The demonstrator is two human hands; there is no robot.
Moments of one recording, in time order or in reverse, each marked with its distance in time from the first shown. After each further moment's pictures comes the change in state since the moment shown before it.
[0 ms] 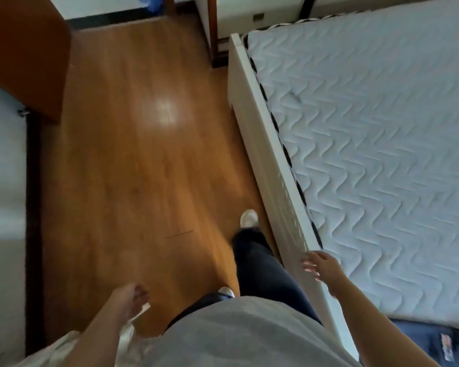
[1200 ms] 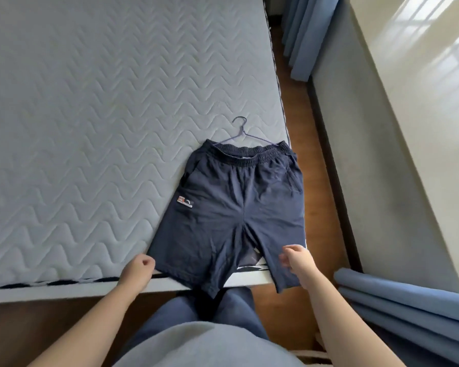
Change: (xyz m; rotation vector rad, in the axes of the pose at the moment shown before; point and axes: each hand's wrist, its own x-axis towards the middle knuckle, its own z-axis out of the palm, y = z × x) left_hand -0.289 -0.316 0.473 1.854 -0.368 1.243; right_hand -0.180 0.550 -0.263 1.147 0.589 0.509
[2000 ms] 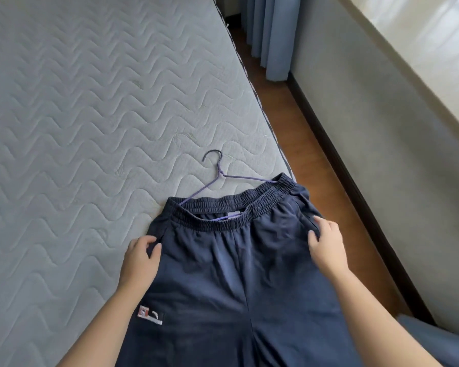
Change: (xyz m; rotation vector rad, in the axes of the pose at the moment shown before) left_hand 0.258 0.225 0.050 0.082 0.195 0.423; right_hand 0.261 -0.132 -0.005 -0.233 0.435 -0.443
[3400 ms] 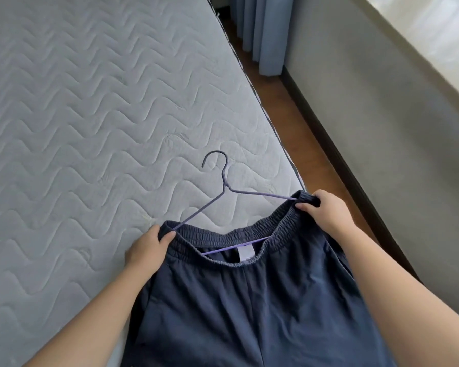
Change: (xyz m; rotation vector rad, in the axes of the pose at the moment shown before) left_hand 0.078 0.014 0.025 0.271 -0.173 0.044; right_hand 0.080 -0.044 0.000 -0.179 -0.106 -0.062
